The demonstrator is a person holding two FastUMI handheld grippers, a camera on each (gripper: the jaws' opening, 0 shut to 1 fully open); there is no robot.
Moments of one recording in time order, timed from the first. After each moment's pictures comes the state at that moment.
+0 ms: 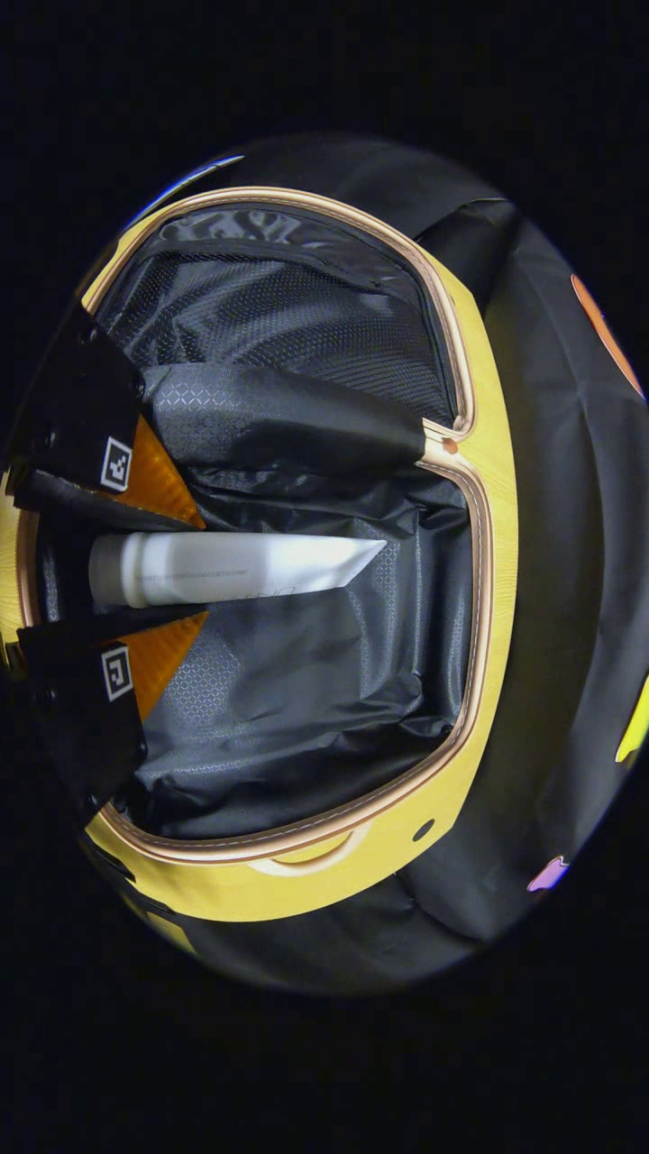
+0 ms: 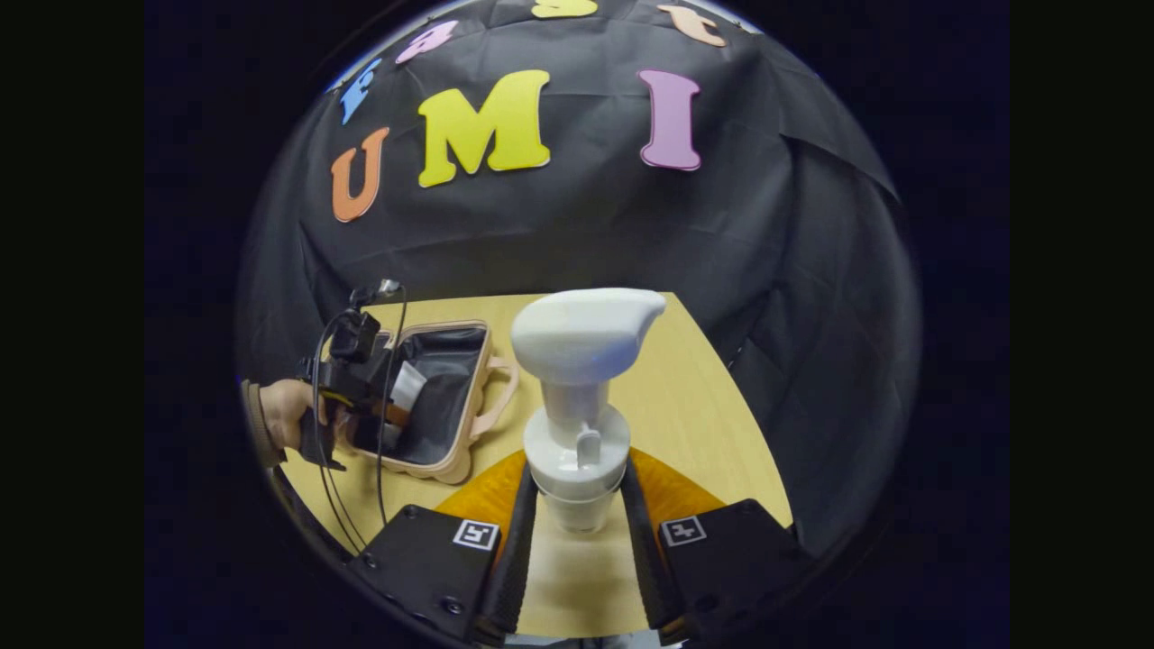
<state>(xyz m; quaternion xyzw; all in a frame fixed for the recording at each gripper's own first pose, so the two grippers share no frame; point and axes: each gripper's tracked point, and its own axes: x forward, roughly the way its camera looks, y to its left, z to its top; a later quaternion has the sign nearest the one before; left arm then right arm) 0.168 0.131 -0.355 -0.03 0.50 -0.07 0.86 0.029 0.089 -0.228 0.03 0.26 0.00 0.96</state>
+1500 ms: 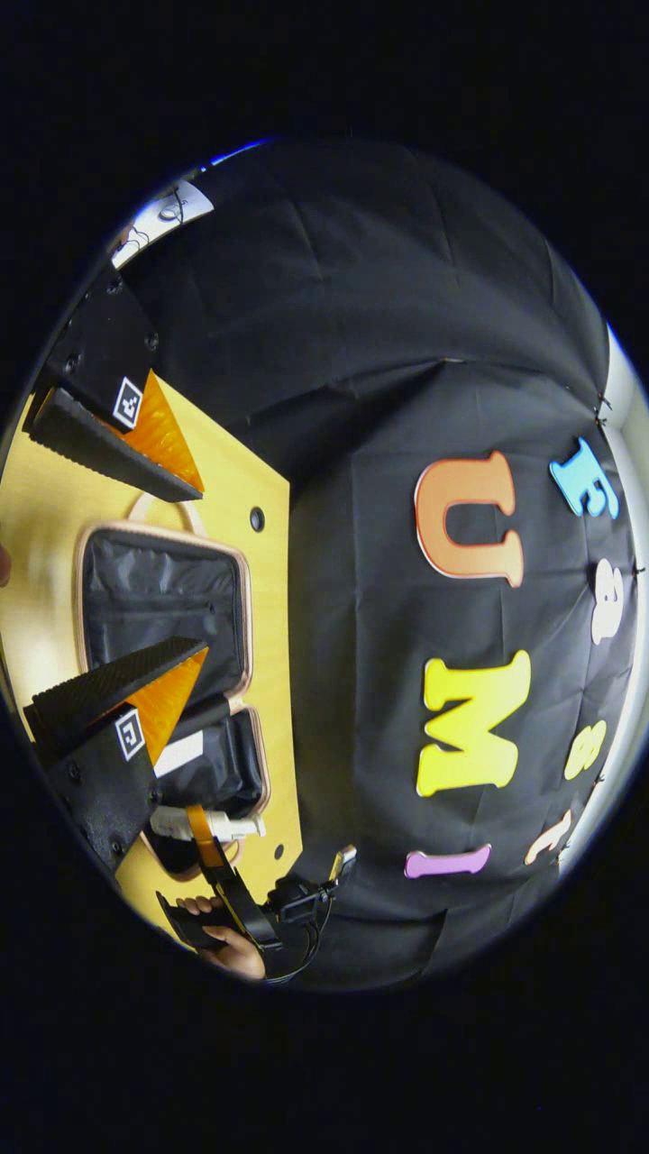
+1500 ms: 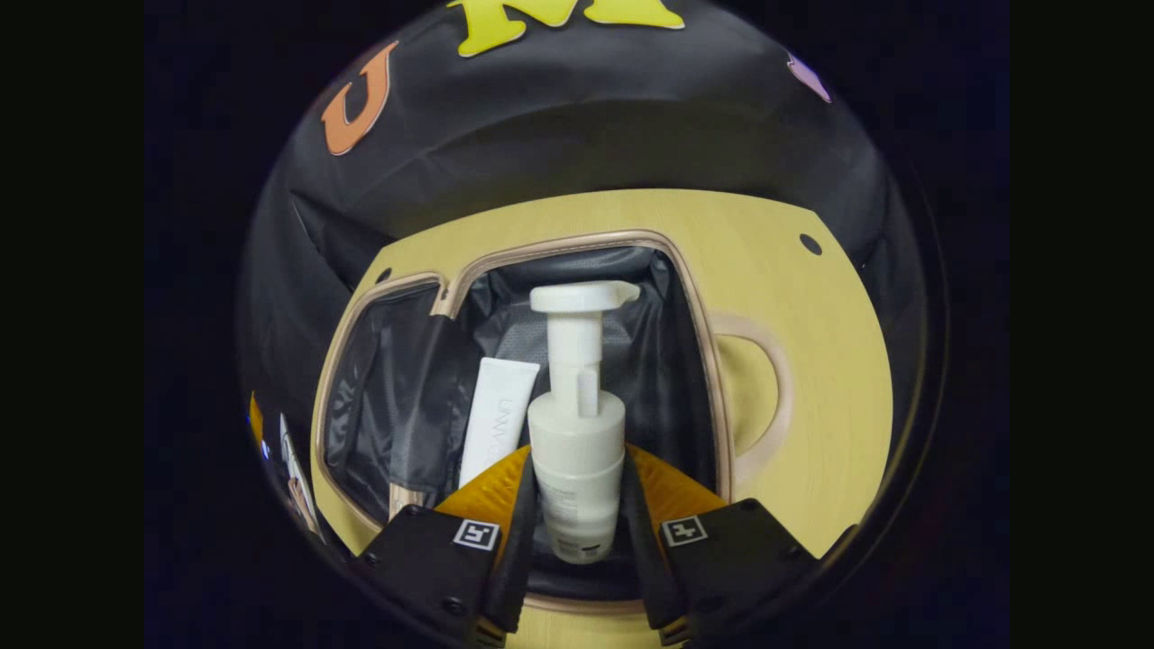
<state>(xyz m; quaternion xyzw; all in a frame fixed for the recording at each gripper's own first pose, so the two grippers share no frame) 0.097 0.406 -0.167 0.00 0.15 0.03 0.99 0.181 0.325 -0.339 0.07 0.45 0.08 0.89</state>
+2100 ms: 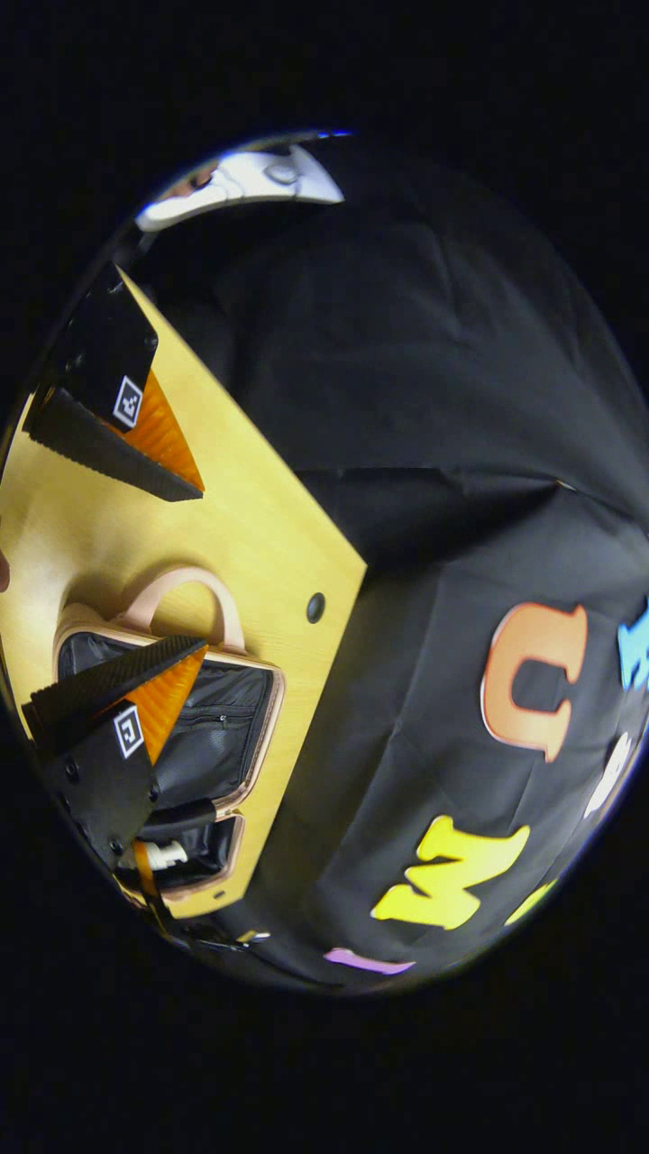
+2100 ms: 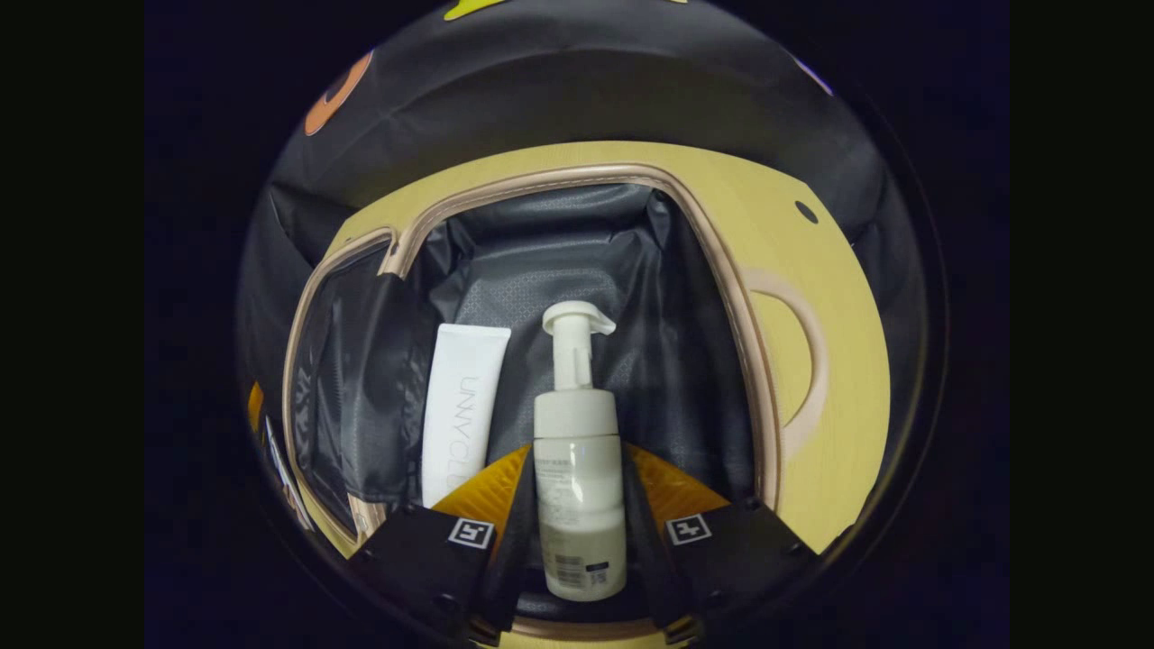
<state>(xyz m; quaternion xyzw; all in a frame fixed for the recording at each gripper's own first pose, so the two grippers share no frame) 0.142 0.505 -0.269 -0.20 0.24 0.10 0.94 0.178 0.334 -0.381 0.06 0.50 0.03 0.86</state>
